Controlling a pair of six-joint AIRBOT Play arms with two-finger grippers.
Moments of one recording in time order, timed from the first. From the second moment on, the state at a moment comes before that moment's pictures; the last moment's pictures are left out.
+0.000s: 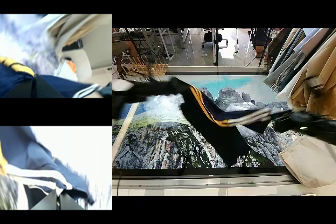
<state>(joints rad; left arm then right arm) 0.04 -1.39 1.55 0.40 -1.12 -1.18 0.15 -0.69 1.17 -1.19 1.10 1.40</state>
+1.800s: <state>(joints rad) 0.44 -1.46 1.15 0.86 -1.02 -1.12 0.01 -1.53 1.43 -1.12 1.27 1.43</state>
